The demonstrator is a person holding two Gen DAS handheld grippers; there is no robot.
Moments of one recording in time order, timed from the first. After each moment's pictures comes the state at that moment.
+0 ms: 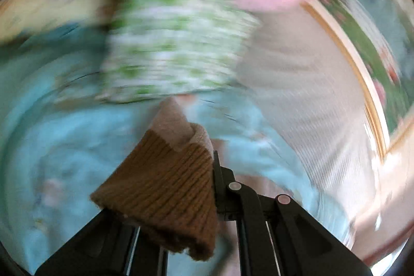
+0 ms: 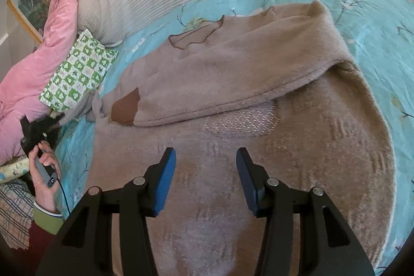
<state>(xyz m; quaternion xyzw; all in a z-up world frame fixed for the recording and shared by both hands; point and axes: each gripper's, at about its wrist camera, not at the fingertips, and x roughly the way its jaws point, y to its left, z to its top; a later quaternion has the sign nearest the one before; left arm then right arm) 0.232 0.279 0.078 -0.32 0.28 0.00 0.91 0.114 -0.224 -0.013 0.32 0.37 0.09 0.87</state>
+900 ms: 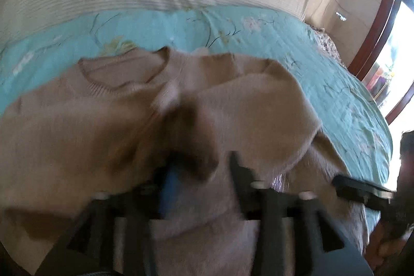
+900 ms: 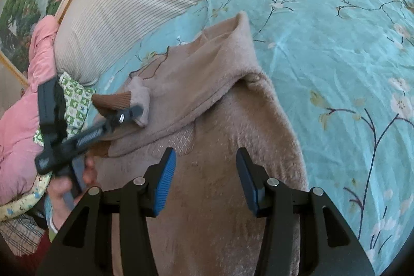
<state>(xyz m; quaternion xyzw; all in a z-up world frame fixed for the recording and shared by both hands) 0.247 -0.110 0.010 0.05 0.44 -0.31 0.84 0.089 -0.303 -0.034 0.39 0.34 0.02 0.86</state>
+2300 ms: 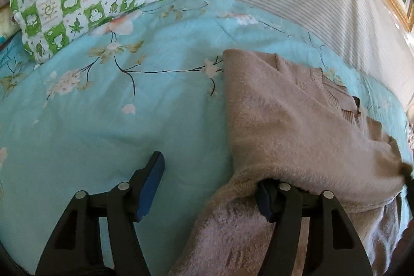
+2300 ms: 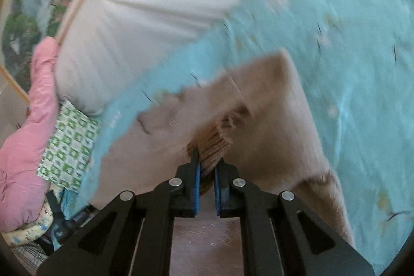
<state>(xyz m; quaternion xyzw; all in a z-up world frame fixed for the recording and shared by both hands) 0.268 0.128 -0.018 -0.10 0.44 0.00 0.89 0.172 -0.307 -0.022 0.41 0.30 0.02 0.86</state>
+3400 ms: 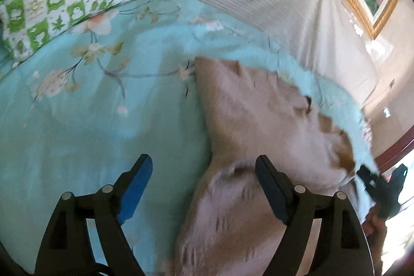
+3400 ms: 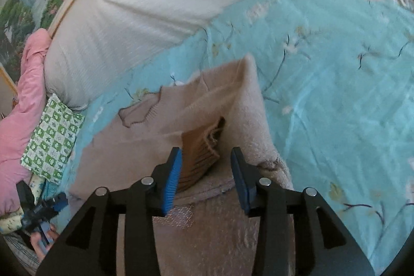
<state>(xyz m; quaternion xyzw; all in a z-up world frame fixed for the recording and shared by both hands) 0.256 0.160 0.012 -0.16 0.44 -0.14 0.87 0.141 -0.315 -0.009 0.36 0.29 -0.02 0.89</state>
